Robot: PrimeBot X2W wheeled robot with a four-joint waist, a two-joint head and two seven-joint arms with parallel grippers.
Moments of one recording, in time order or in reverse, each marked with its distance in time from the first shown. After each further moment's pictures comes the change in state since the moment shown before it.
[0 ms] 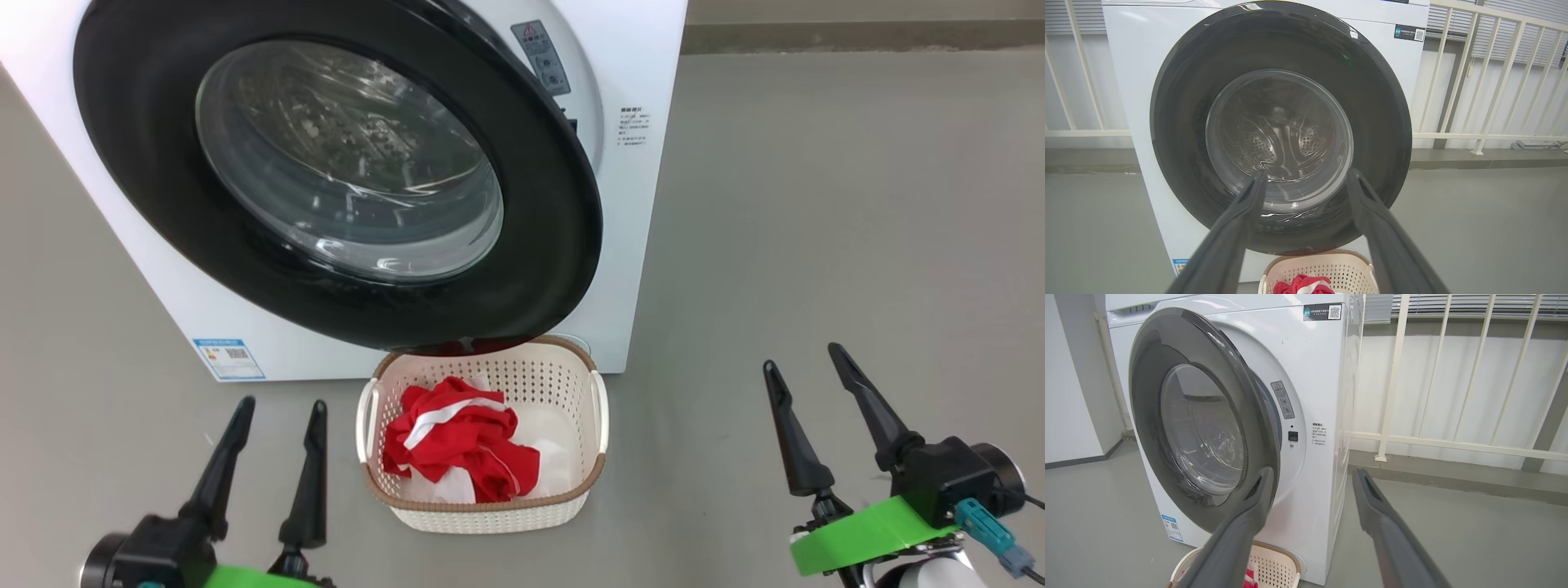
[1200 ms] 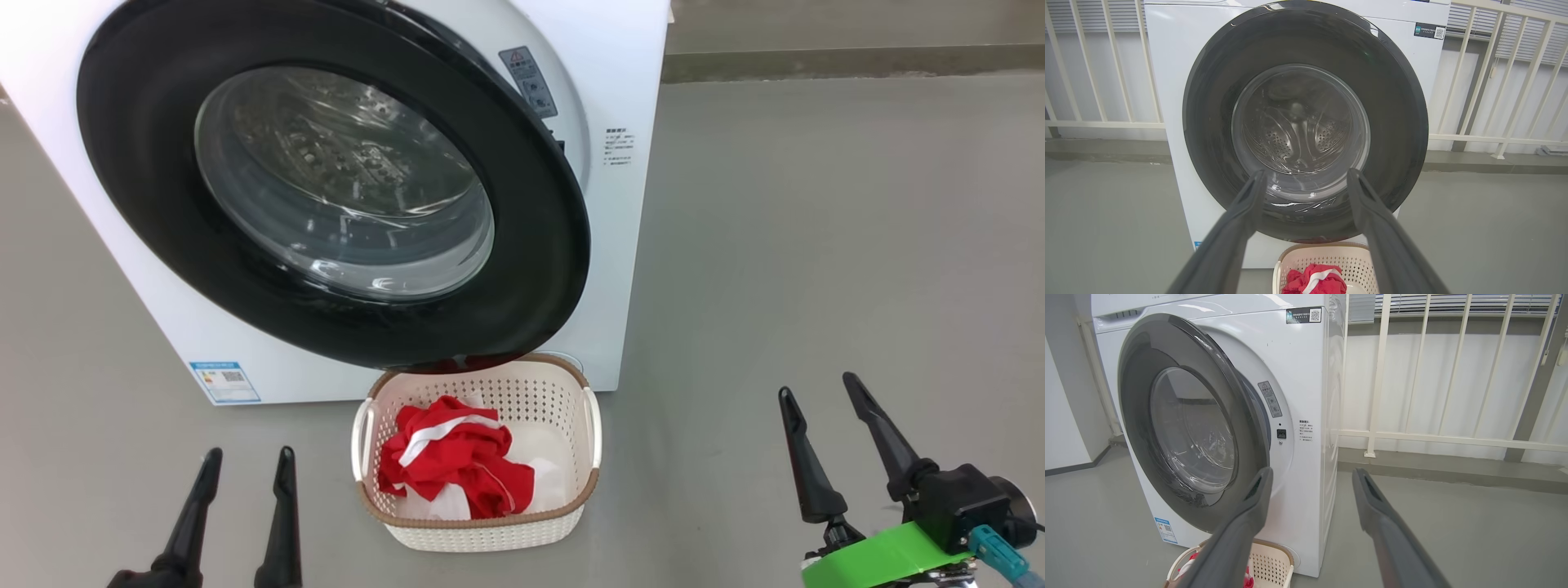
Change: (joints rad) left arm 0.138 -0.103 0.158 -0.027 0.104 -0.058 -0.001; right arm 0.069 0.004 -0.031 -0.023 0.013 0.000 0.000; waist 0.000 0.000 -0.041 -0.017
